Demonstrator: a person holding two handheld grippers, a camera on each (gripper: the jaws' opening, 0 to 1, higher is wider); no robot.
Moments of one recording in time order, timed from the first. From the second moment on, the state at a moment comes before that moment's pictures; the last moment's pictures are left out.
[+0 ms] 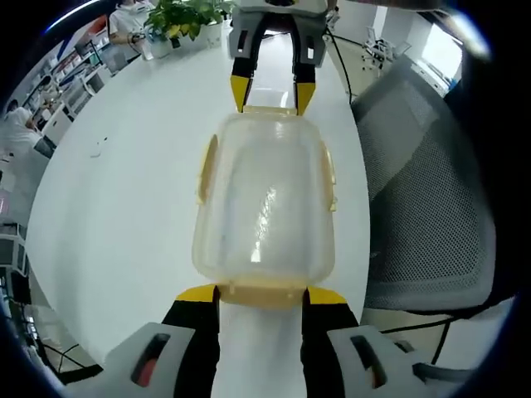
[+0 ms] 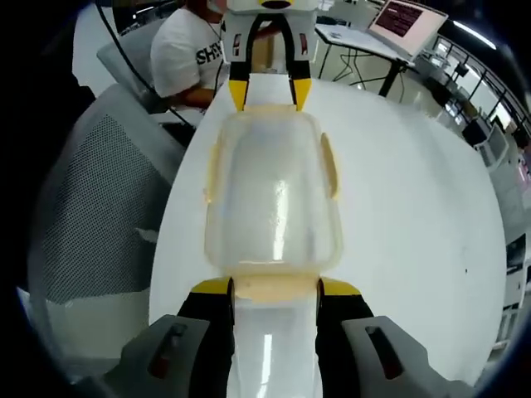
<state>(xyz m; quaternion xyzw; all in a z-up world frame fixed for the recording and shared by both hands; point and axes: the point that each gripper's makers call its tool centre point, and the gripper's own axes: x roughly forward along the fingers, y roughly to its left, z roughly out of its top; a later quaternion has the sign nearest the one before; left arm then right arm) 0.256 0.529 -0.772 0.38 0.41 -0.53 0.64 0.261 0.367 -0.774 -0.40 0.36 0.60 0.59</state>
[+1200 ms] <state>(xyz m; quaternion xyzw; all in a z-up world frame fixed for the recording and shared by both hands) 0.257 0.466 -0.769 0.36 0.41 -0.53 0.65 0.267 0.304 -0.771 -0.41 0.36 0.60 0.58</state>
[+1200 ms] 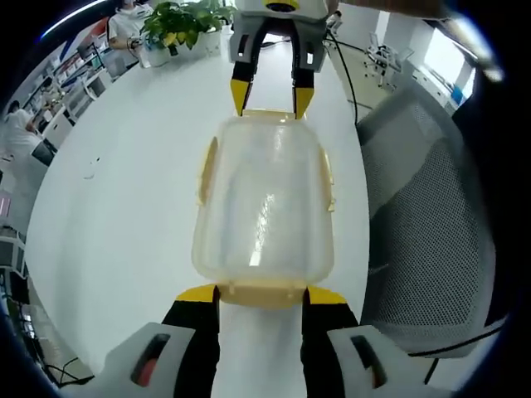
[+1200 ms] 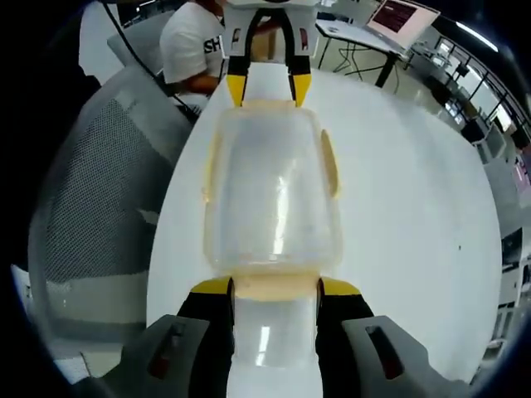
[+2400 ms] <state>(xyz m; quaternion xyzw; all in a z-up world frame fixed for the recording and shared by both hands) 0.265 0.381 -0.776 0.35 0.40 -0.55 0.65 0.274 0.220 -0.775 -0.43 0.38 0.58 0.58</state>
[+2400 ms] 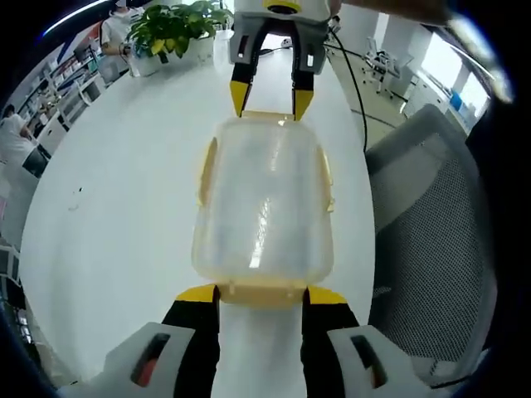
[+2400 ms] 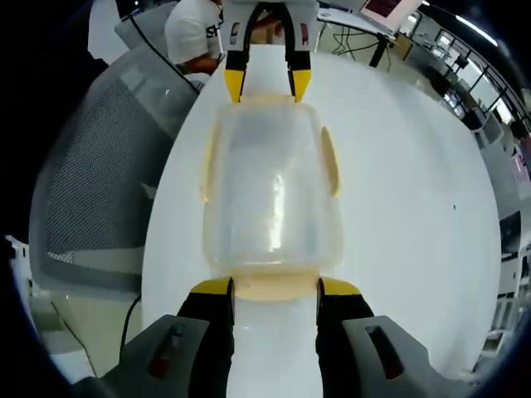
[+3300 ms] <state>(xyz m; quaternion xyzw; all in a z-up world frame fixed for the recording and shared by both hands) 0.271 0.334 -0.780 0.34 0.40 -0.56 0.64 0.278 0.172 -0.781 -0.44 0.41 0.57 0.57</state>
